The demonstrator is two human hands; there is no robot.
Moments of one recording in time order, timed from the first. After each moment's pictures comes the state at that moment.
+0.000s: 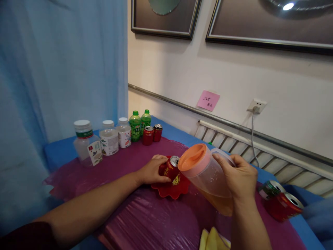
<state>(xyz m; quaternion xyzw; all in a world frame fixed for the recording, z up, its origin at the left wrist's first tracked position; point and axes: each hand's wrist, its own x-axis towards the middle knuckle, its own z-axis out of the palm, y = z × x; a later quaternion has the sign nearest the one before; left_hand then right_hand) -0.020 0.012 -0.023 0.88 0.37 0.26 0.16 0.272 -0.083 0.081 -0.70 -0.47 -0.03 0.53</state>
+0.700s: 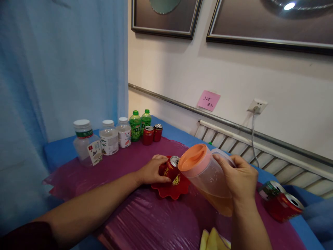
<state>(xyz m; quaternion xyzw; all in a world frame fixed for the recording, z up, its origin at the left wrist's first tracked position) -0.020 0.012 -0.023 0.88 0.37 0.26 0.16 0.272 -0.083 0.079 -0.69 -0.47 -0.03 0.54</state>
